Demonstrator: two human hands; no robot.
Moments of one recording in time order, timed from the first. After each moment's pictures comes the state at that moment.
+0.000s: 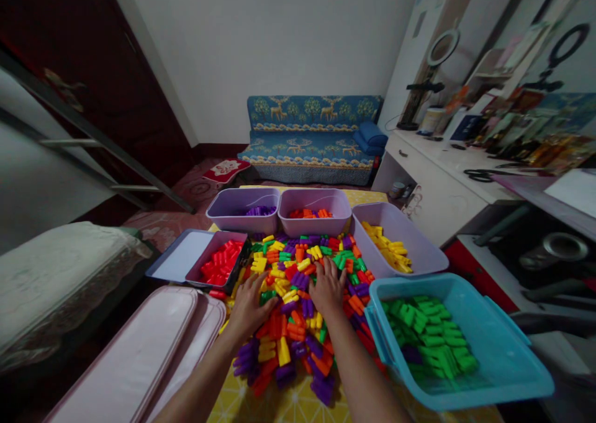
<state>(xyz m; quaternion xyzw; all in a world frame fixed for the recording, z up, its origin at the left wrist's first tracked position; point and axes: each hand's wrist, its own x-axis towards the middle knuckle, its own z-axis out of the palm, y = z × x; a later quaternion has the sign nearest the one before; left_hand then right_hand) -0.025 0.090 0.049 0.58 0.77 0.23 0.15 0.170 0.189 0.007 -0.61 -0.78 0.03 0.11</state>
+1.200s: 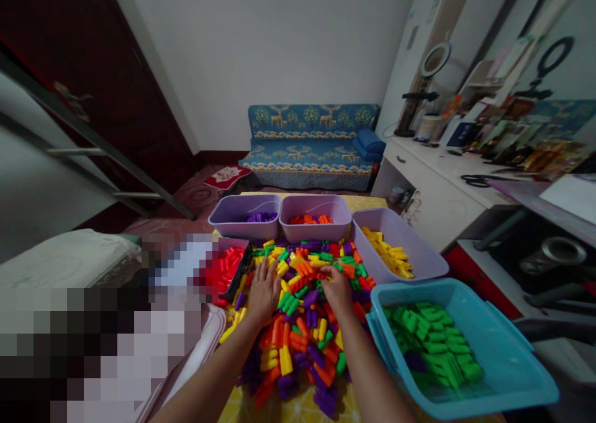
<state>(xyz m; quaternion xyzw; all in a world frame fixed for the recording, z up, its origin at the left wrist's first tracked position) -0.021 0.142 0.008 0.60 0.74 0.30 0.05 0.188 0.207 0.022 -0.61 -0.68 0.29 0.28</state>
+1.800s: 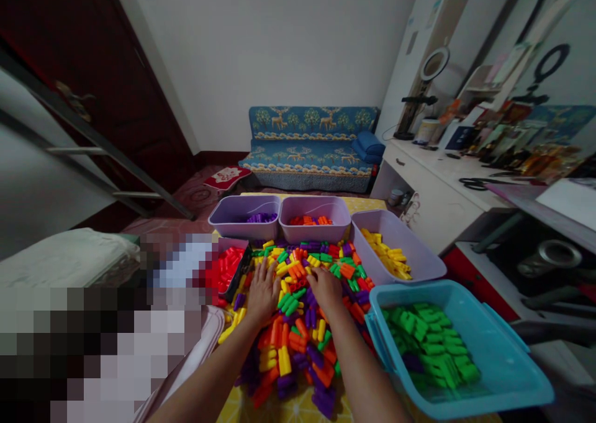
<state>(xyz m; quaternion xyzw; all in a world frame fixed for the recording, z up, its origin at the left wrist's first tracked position) -0.020 0.142 0.007 0.60 0.74 0.30 0.05 0.166 0.211 0.044 -0.61 -0.75 0.22 0.17</state>
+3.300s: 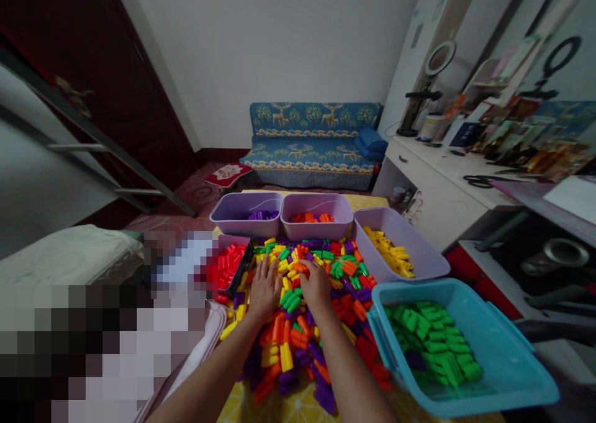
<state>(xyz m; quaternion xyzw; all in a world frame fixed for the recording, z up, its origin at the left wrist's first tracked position) -0.023 0.146 -0.012 0.62 0.73 0.28 -0.04 0.135 0.196 0.044 -0.52 -0.71 0.28 0.39</state>
